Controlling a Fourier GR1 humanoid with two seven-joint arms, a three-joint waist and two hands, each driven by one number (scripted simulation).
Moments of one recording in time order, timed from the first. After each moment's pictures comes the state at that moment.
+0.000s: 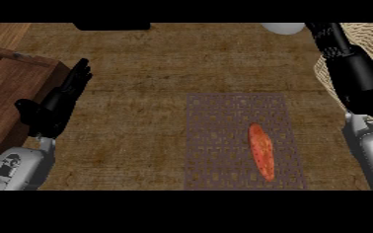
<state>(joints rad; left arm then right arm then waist) -0.23 0.47 -0.18 -1.36 0.28 0.08 -0.05 -0.41 -0.47 0.10 -1.62 -0.09 -0.05 -0.02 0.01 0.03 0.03</state>
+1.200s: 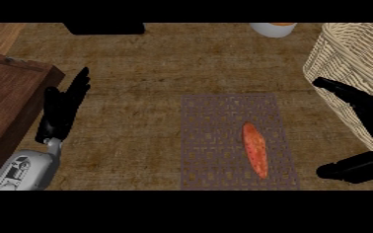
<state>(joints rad) -0.22 0.45 -0.20 -1.36 0.18 0.21 0.18 -0.09 -0.57 -0.01 -1.68 -0.16 0.38 -0.46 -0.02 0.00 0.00</state>
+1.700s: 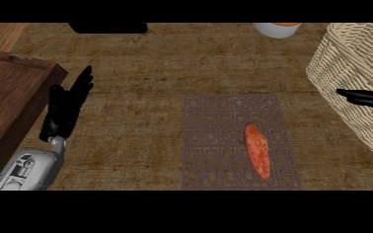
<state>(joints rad) -0.23 0.43 -0.20 -1.37 0.16 0.21 0.20 -0.09 -0.93 -0.02 -1.67 -0.05 0.65 -0.47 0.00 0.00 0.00</state>
